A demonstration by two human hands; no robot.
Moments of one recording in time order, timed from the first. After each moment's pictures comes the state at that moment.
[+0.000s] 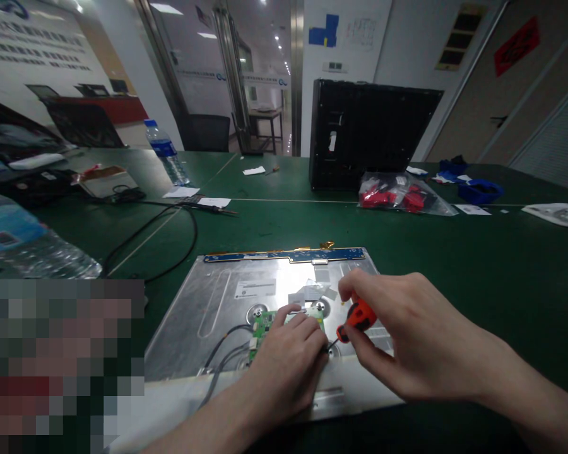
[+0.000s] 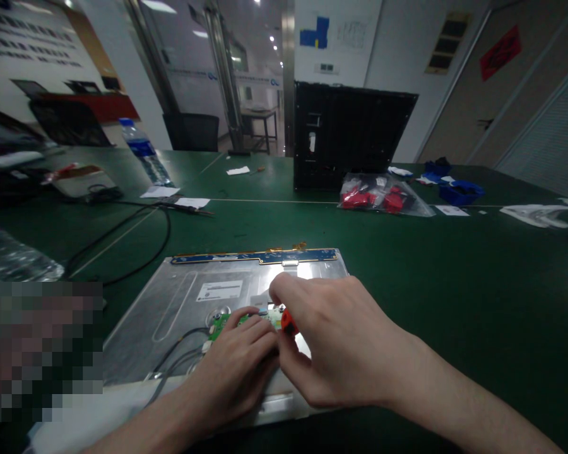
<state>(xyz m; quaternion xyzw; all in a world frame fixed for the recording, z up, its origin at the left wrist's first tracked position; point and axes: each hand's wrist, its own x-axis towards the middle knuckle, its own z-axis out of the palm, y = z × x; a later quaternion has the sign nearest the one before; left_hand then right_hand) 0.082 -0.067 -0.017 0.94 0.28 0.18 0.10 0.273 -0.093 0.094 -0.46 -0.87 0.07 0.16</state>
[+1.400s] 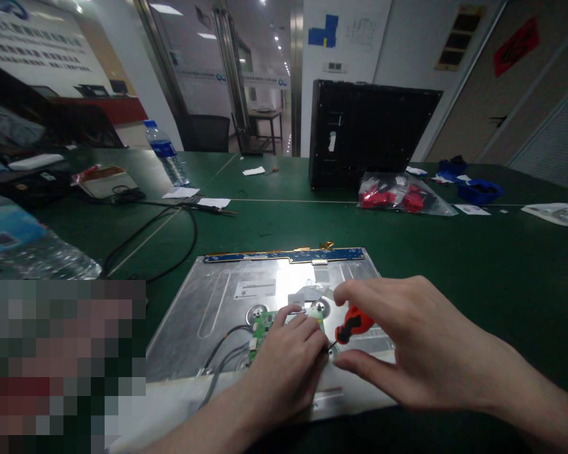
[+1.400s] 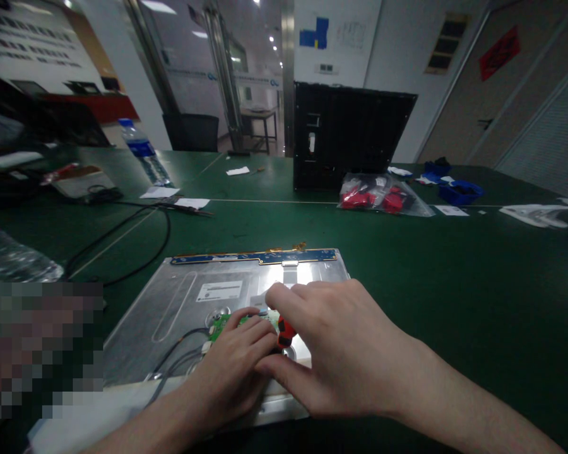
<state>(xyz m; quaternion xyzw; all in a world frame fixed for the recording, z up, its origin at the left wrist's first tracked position) 0.082 -0.068 -0.019 0.93 0.28 0.20 0.11 0.274 -0.098 0.096 -0.47 -0.87 0.08 0.14</state>
